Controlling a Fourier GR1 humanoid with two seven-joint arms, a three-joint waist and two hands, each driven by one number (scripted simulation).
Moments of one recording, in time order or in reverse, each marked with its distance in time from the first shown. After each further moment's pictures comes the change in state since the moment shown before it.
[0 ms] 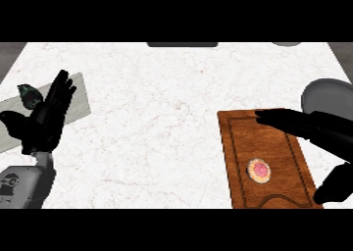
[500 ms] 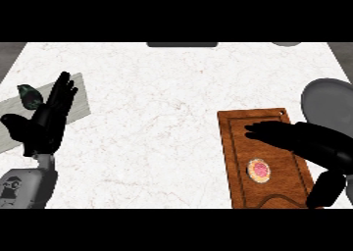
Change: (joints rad) left arm 0.015 -0.032 0.015 -0.026 -0.036 -0.014 0.010; right arm 0.031 0.048 0.058 0.032 0.184 0.025 -0.100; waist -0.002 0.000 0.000
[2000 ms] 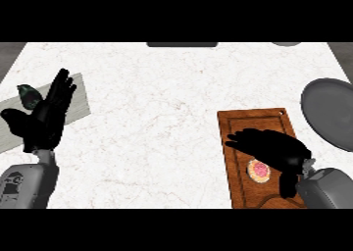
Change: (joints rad) left arm -0.032 -0.047 0.075 0.025 -0.057 -0.049 0.006; right arm -0.019 0.171 0.143 0.179 0.519 -0.081 -0.045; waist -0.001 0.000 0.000
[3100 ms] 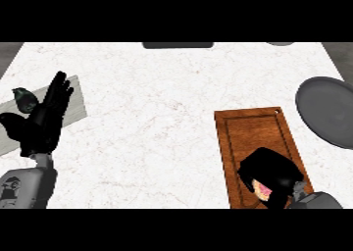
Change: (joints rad) left arm 0.027 -0.016 0.018 -0.034 -0.031 -0.009 0.015; right arm 0.162 0.110 -0.015 -0.024 0.128 -0.093 0.020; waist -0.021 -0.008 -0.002
